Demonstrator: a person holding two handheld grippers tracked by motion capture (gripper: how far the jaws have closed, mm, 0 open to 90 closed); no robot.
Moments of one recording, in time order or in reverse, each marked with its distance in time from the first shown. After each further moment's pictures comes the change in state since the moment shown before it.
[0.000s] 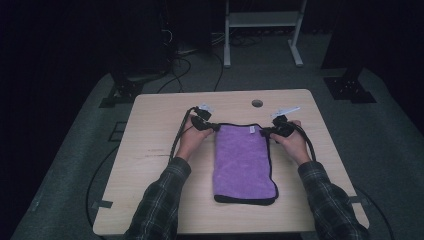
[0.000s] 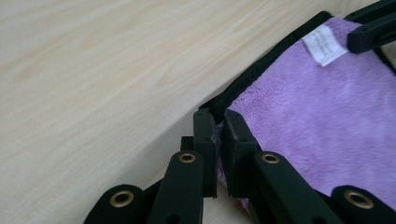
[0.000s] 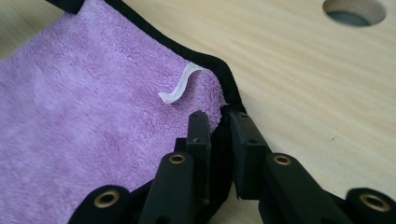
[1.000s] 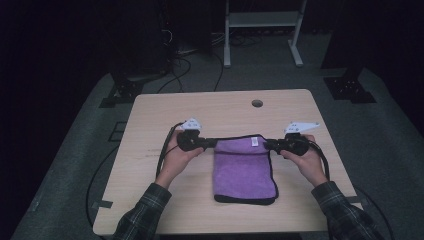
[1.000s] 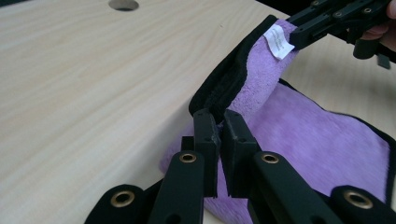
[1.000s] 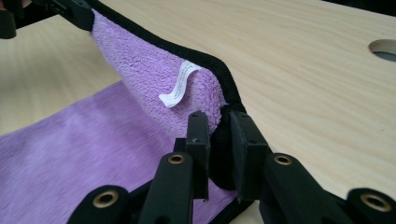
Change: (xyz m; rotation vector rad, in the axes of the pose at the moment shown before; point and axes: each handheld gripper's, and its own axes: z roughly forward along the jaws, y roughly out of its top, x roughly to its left) left arm -0.058 -0.045 -0.087 -0.126 -0.164 0.065; right arm 0.049 -0.034 -0.071 -0.159 0.140 -0.078
